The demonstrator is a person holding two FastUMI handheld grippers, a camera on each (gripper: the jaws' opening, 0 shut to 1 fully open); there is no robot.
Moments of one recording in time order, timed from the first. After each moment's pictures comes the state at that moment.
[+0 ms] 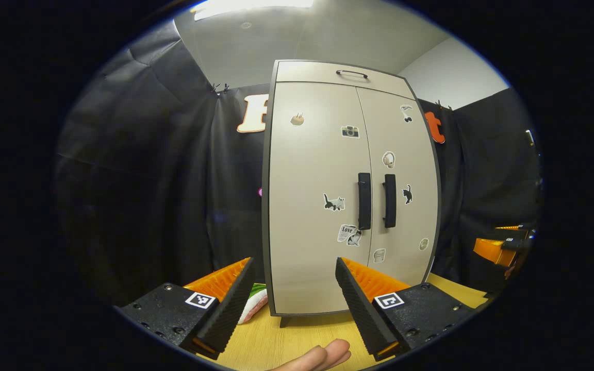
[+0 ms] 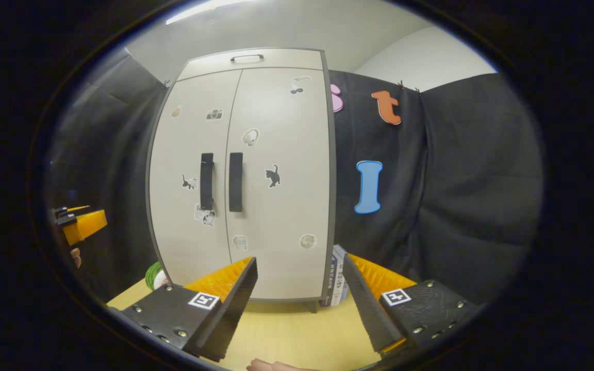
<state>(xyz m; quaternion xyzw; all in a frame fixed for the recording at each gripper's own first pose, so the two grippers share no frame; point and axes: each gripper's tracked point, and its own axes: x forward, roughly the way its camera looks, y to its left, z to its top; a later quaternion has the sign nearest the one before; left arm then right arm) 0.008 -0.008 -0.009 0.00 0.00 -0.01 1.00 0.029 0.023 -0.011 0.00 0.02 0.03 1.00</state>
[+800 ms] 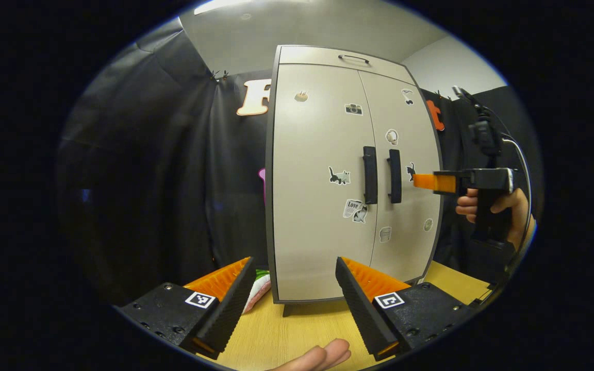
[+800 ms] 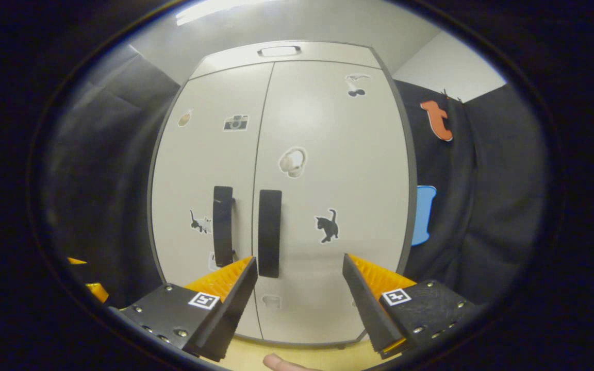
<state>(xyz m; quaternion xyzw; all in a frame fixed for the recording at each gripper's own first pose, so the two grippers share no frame) 0.003 0.005 -0.052 0.01 0.03 -0.03 1.00 0.168 0.132 0.063 -0.02 -0.03 0.11 0.99</state>
